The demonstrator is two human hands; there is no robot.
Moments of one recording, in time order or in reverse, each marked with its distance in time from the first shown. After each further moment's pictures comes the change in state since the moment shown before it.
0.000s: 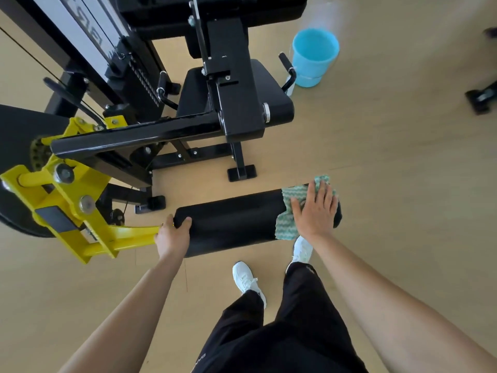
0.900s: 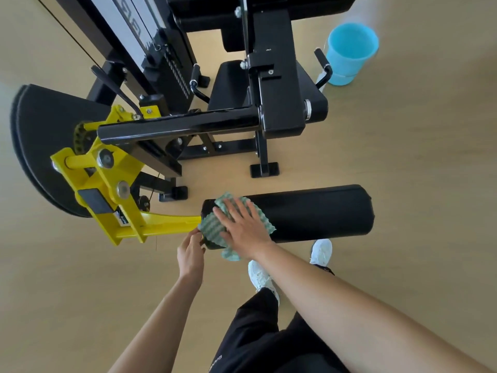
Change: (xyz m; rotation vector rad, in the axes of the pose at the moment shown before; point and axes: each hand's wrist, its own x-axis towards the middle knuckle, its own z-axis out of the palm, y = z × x) left_hand -0.049 -0.033 -0.012 -0.631 0.007 -0.126; right_hand -0.074 -0.178 0.050 -0.179 -0.262 -0.884
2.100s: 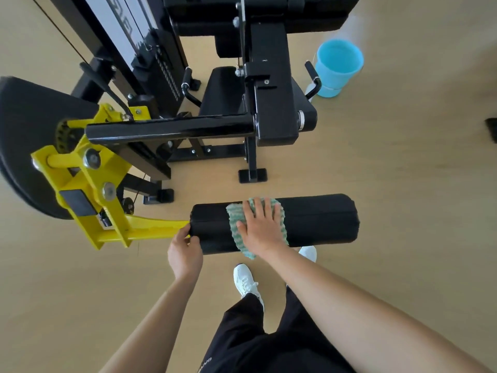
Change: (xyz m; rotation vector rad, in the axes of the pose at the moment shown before) left_hand 0.010 0.002 0.015 0.412 0.124 0.162; right_hand -0.018 0.041 -0.017 0.089 0.020 0.375
